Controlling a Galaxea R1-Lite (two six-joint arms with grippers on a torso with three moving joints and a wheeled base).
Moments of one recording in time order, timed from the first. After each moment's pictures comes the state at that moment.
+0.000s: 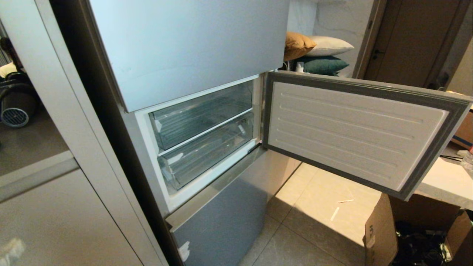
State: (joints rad) left arm -0.13 0.50 -0.19 -0.17 0.25 -0.04; right arm 0.00 0.00 0.00 -0.08 -0.01 0.01
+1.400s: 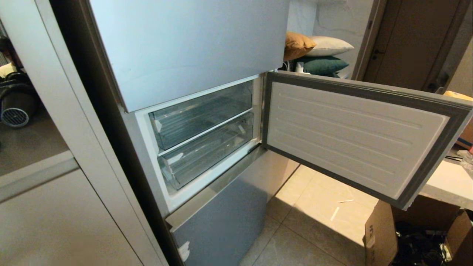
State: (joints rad) left arm -0.09 0.28 0.00 -0.09 0.01 0.02; right arm 0.00 0.00 0.00 -0.08 -0.01 0.01
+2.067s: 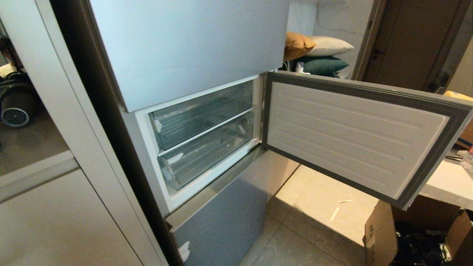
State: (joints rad) left arm 0.00 0.05 0.00 0.01 -0.01 0.02; right arm -0.01 0.00 0.00 -0.08 -0.01 0.01
